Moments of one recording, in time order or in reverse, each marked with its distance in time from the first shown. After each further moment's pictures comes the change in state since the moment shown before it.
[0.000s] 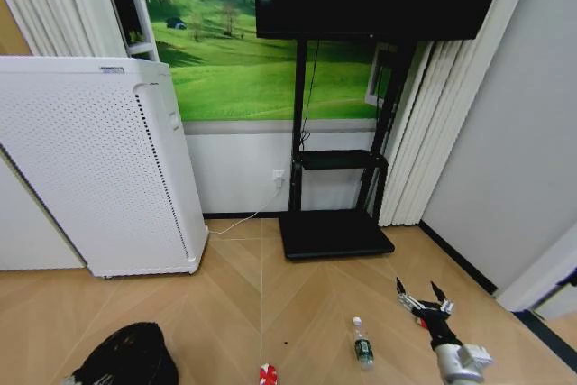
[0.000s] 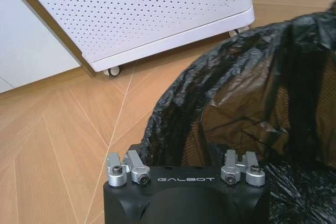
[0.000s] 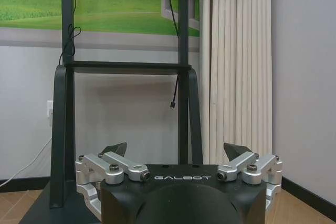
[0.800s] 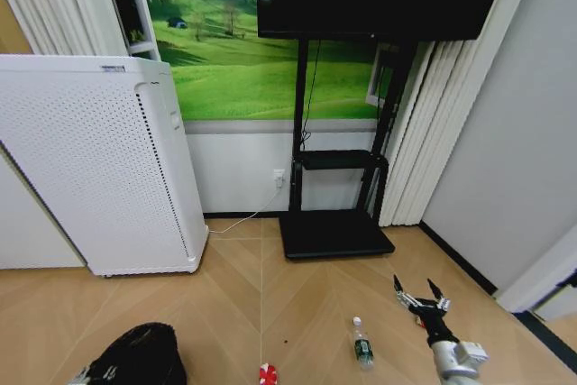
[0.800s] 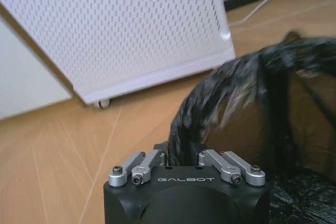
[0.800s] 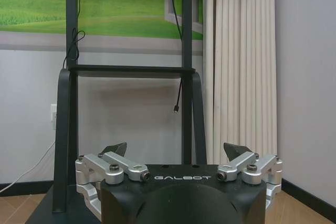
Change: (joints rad) left arm -0.008 -0.040 0.038 -0.115 0.028 -0.043 -0.033; right arm 0.017 0.000 -0.012 -0.005 -0.002 0.008 -0.002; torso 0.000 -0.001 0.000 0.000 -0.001
